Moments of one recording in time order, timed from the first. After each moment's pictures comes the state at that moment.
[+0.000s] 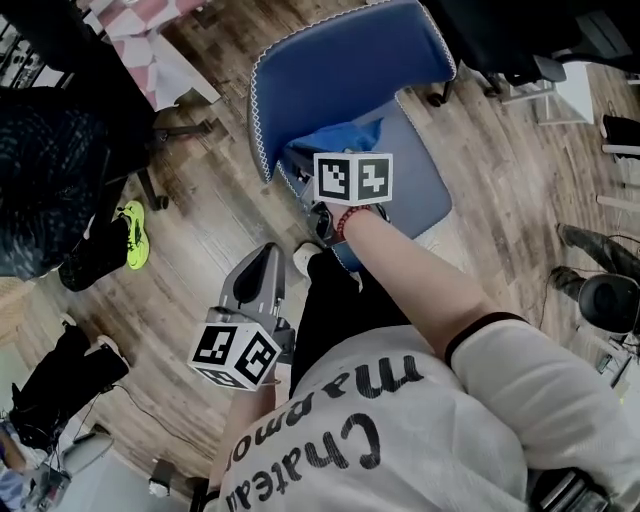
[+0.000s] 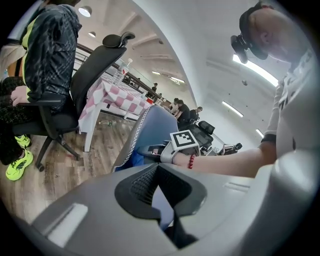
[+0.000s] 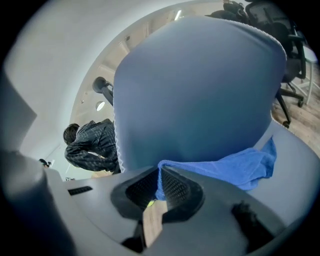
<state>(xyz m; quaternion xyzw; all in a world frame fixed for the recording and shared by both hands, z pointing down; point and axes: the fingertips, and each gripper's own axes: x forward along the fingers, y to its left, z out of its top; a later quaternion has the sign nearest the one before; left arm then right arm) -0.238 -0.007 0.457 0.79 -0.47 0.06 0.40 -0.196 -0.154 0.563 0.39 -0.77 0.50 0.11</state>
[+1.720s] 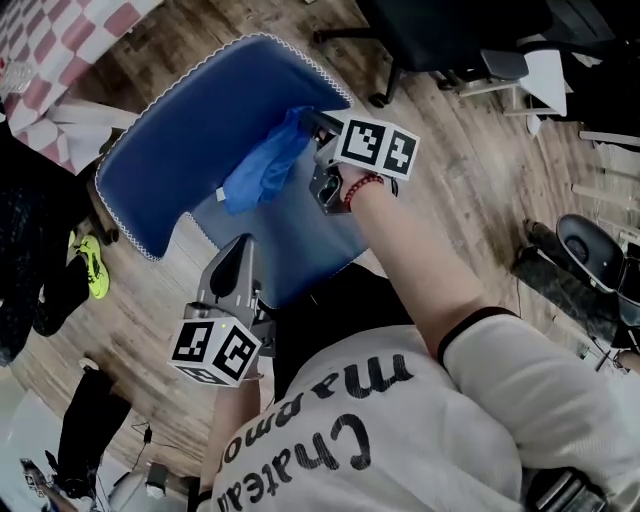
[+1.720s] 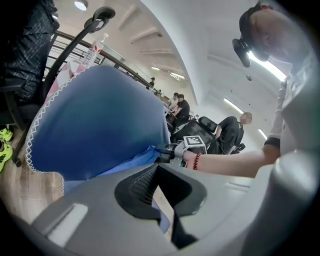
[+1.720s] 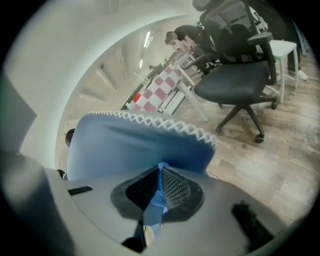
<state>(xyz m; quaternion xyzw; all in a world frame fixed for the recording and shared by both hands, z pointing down) -0.047 -0.123 0.478 0.78 -0.46 0.06 0.41 0.085 -0.297 0.579 0.48 -0.70 0.53 0.01</state>
